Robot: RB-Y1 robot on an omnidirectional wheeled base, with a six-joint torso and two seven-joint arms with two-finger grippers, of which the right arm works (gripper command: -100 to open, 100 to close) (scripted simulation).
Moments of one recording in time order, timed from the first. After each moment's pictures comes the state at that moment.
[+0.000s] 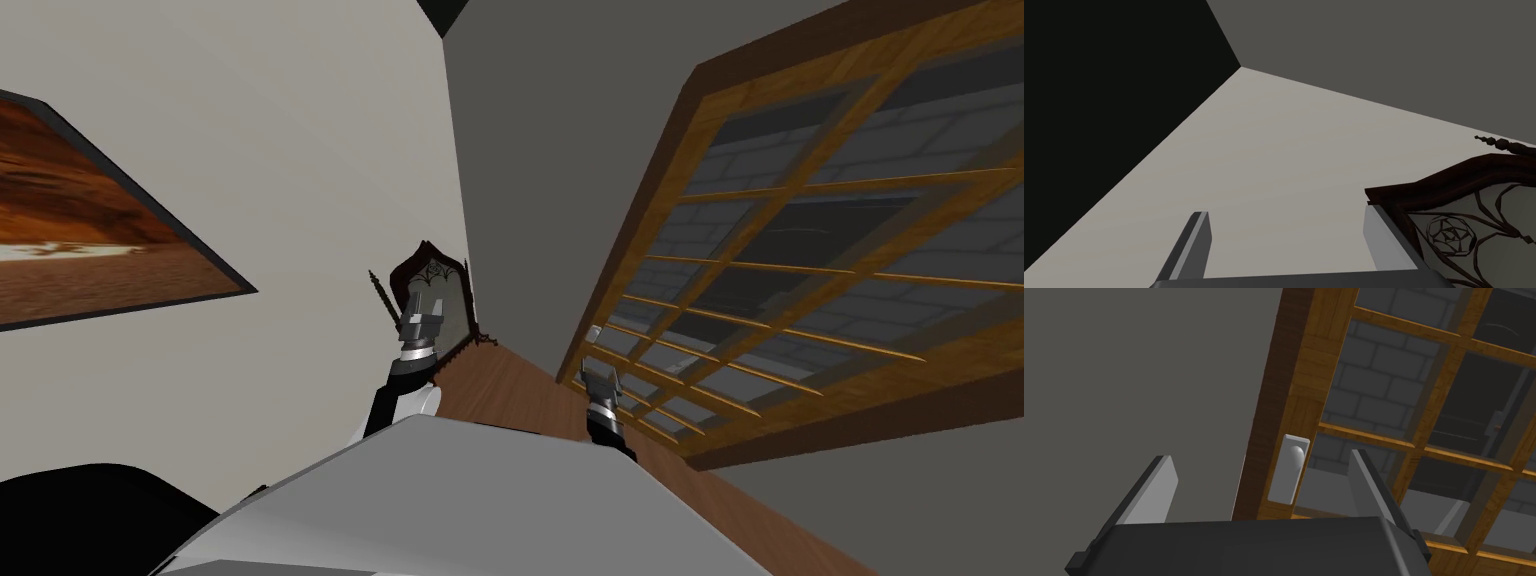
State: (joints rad) arm 0.38 -0.23 0.18 -1.50 -0.75 -0.84 -0.77
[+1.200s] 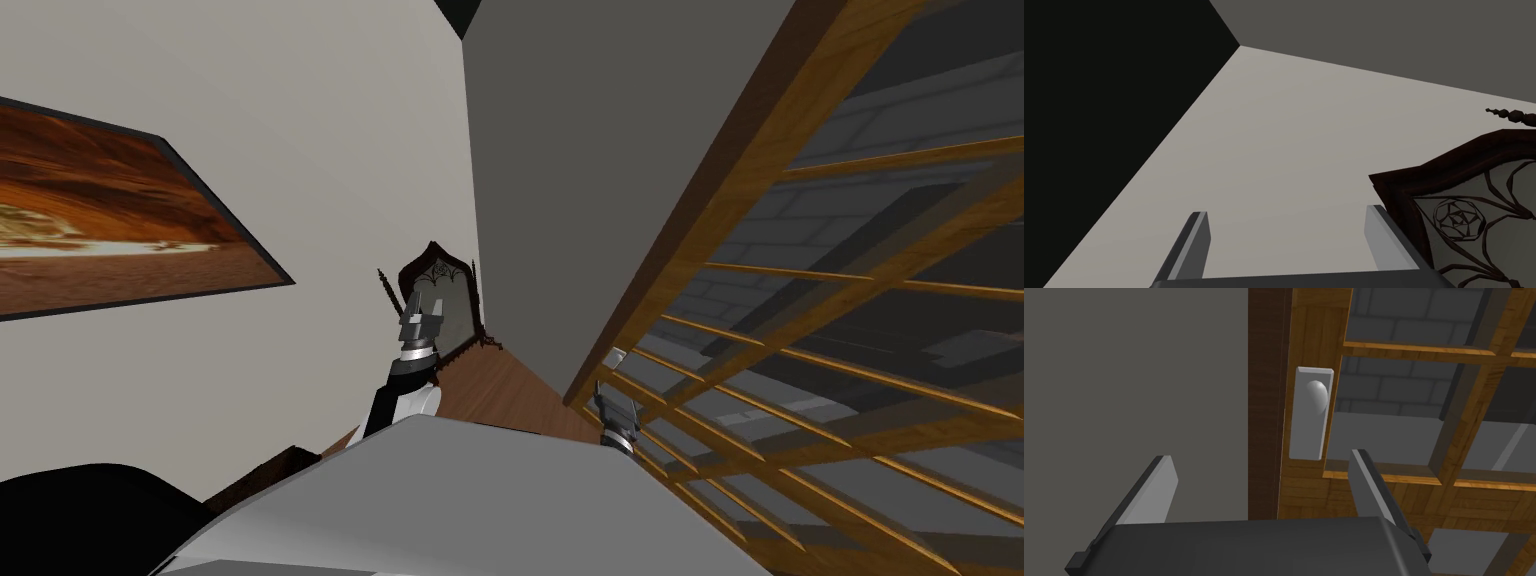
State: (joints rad) arm 0.35 -0.31 0.24 -1.23 -0.99 -0.97 -0.99
